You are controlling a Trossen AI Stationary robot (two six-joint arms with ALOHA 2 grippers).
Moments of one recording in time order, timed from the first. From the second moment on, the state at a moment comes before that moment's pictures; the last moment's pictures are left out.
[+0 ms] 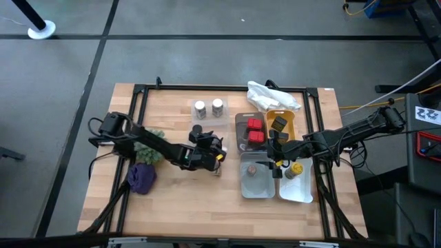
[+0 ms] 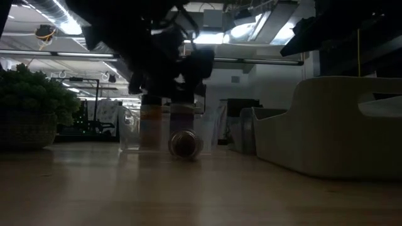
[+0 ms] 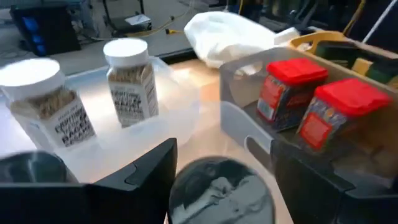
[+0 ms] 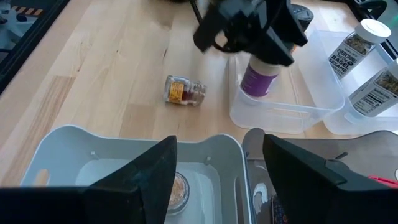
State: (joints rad) left arm -0.23 1.82 0.95 0.15 -1.09 -0.76; right arm 0.31 1.07 0.72 -0.27 0.27 0.07
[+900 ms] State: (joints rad) left arm -0.42 1.62 0.95 0.02 -0.58 -1.00; right arm 0.31 1.07 0.72 -0.27 0.27 0.07
